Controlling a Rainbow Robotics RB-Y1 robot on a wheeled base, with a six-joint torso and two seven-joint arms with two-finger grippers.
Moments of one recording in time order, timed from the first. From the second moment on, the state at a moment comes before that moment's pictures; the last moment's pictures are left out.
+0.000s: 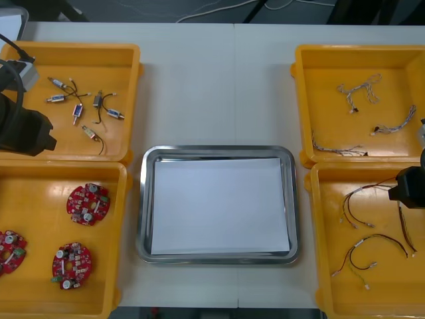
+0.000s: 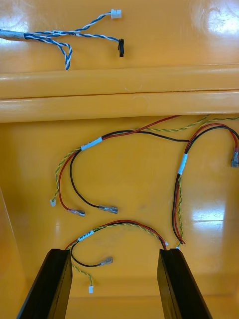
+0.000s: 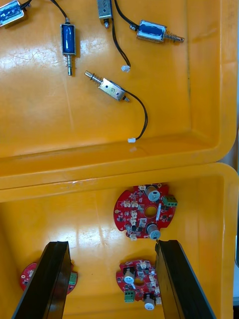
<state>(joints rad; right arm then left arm) -0.07 -0.90 -0.15 -2.23 -0.89 1.75 1.09 -0.42 0.91 0.07 -2.18 0.90 1.91 -1.14</state>
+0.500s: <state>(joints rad) -0.07 -0.90 -0.15 -2.23 -0.89 1.75 1.09 -0.42 0.91 0.07 -2.18 0.90 1.91 -1.14</state>
